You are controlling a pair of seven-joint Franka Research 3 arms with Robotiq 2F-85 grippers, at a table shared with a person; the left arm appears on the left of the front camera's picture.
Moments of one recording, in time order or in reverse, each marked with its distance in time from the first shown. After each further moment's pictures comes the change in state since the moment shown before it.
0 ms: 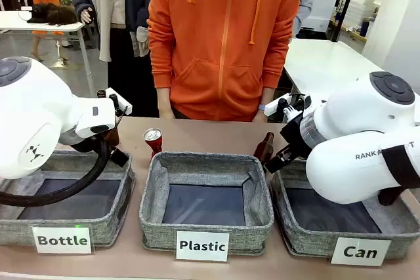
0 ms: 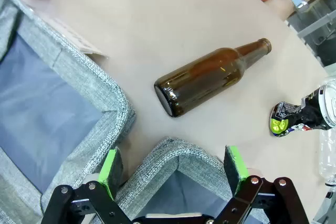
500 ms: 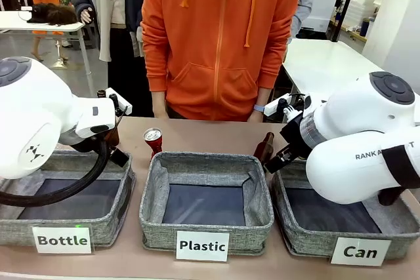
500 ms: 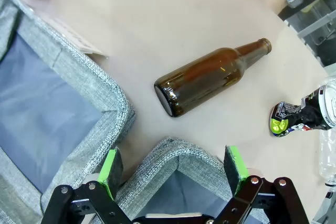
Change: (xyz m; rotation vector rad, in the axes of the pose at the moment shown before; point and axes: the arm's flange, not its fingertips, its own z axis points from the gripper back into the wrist) left arm 0.000 0.000 0.000 0.000 0.000 0.000; right arm 0.000 0.000 0.000 0.000 0.000 0.001
